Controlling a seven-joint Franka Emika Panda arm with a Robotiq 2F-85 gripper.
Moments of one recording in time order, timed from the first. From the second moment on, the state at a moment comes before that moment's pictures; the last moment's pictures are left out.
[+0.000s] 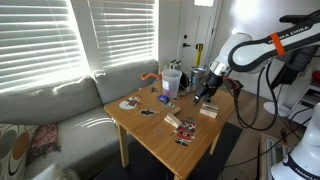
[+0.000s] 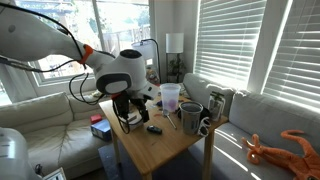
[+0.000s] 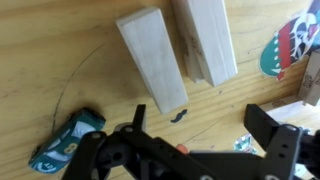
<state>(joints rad) 0.03 -0.39 -0.09 -2.60 0.37 2.44 0.01</state>
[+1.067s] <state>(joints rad) -0.20 -0.51 -0.01 -2.62 0.25 2.29 0.56</state>
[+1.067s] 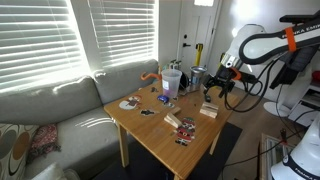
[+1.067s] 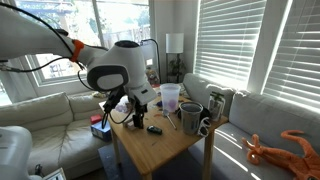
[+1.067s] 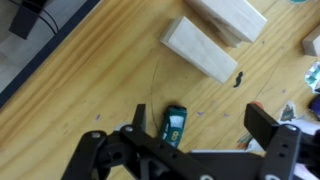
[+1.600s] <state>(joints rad) -0.23 -0.42 0.02 -2.56 0.13 2.27 0.64</state>
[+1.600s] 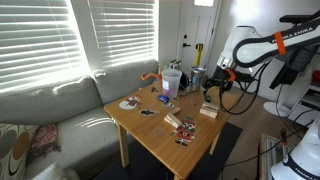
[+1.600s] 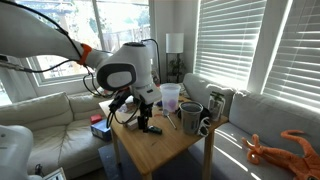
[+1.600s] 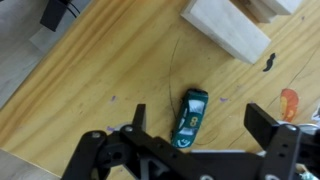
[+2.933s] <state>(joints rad) -0.16 -0.31 0.03 -2.44 0.06 2.23 0.64</state>
